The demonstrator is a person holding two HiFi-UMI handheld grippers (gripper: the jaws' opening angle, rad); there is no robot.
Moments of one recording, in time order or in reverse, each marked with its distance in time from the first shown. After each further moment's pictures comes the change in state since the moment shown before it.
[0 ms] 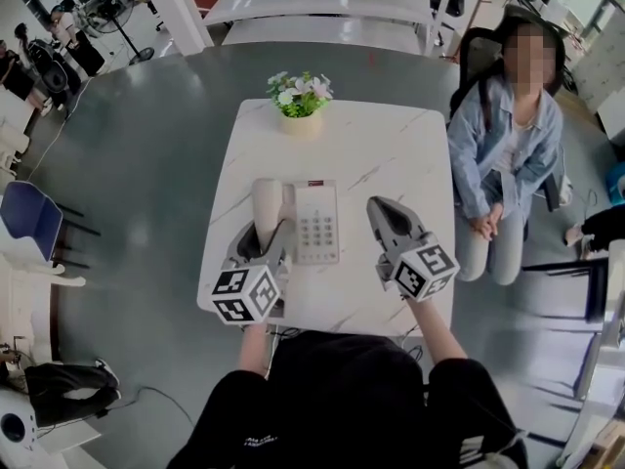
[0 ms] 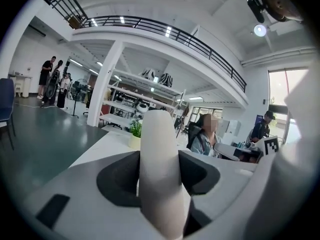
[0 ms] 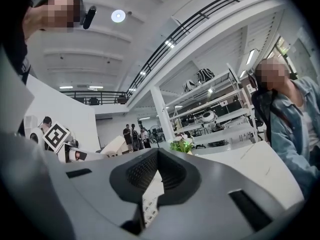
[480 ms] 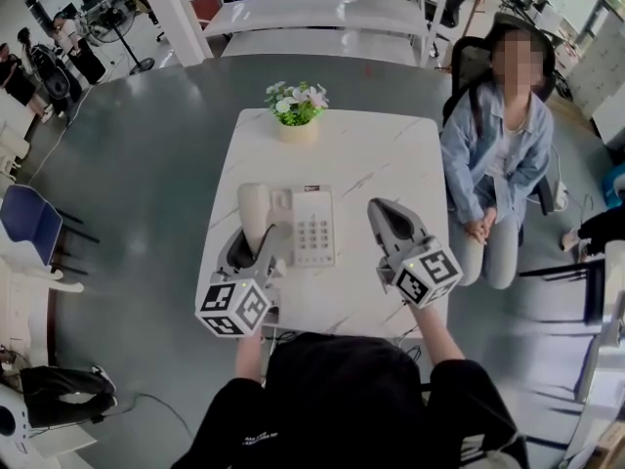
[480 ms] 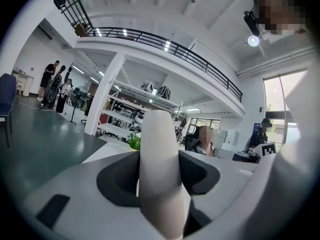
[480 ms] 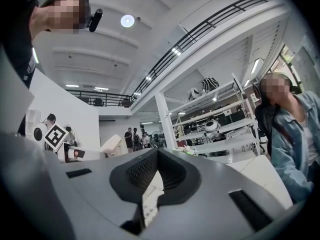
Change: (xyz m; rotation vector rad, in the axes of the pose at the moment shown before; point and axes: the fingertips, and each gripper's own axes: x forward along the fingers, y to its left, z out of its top) left arm -0.035 -0.012 0.028 -0.013 -0.149 -0.028; right arm -0.021 0.017 0.034 -0.068 -0.074 0.025
